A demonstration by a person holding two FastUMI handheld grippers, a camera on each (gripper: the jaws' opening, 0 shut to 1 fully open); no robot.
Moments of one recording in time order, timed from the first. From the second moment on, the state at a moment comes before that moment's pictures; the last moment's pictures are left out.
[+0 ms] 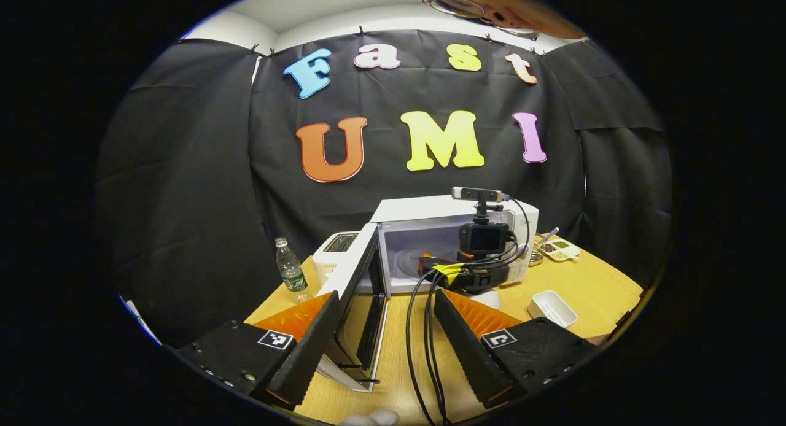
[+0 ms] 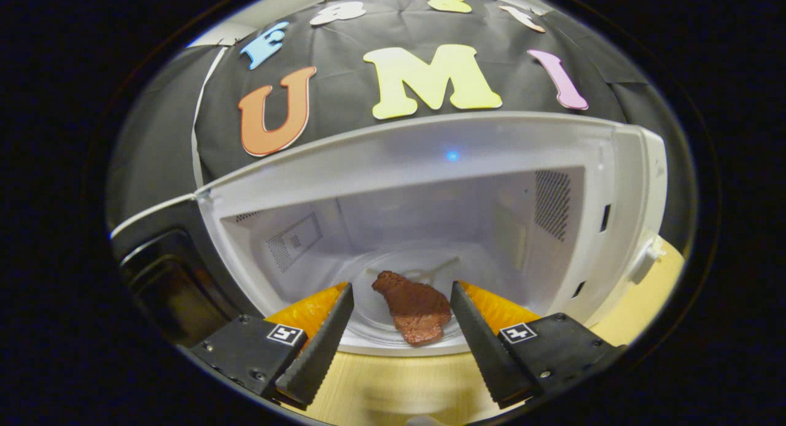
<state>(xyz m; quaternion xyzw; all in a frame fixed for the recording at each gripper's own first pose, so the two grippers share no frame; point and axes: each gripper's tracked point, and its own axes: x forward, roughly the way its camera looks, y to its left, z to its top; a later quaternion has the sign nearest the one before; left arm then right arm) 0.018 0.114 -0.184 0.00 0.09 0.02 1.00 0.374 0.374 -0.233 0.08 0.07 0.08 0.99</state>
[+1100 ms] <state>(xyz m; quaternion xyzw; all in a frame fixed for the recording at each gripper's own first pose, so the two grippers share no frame) 0.019 0.287 -0.252 -0.03 0.13 0.12 0.98 0.125 0.198 -0.069 -0.01 0.10 0.12 0.99</state>
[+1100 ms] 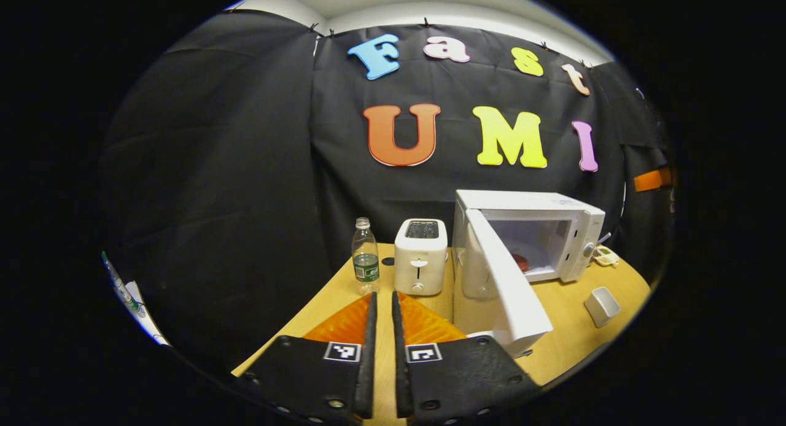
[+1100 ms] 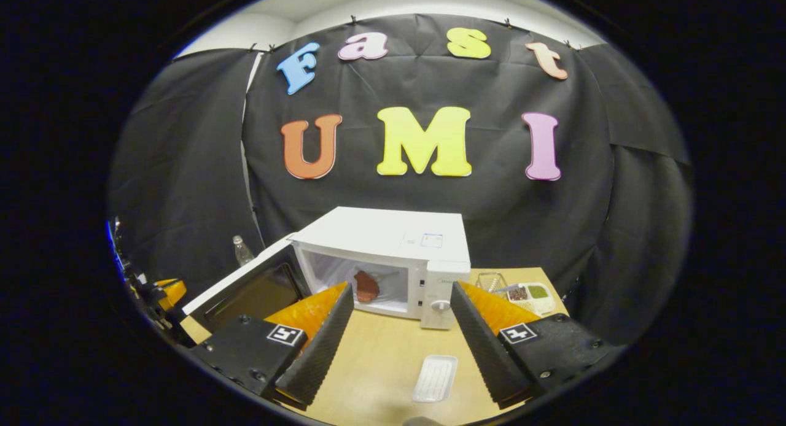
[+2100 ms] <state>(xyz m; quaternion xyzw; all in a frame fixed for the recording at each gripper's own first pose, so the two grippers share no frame) 0.048 0.151 -0.296 -0.03 0.15 -0.03 0.99 0.073 0.136 -0.090 0.03 0.14 0.06 0.99</state>
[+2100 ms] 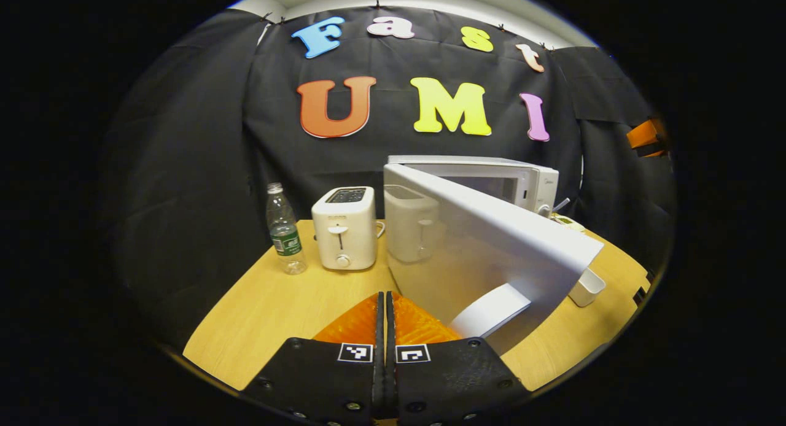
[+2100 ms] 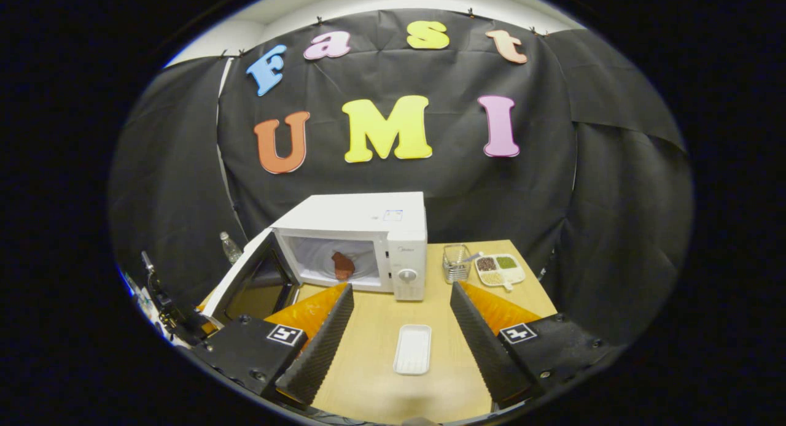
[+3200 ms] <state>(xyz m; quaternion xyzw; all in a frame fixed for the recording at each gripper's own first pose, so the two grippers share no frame) 0.186 -0.068 -0.266 -0.01 0.12 -0.18 0.98 0.105 0.032 -0.098 0.05 0.17 0.00 0.98</state>
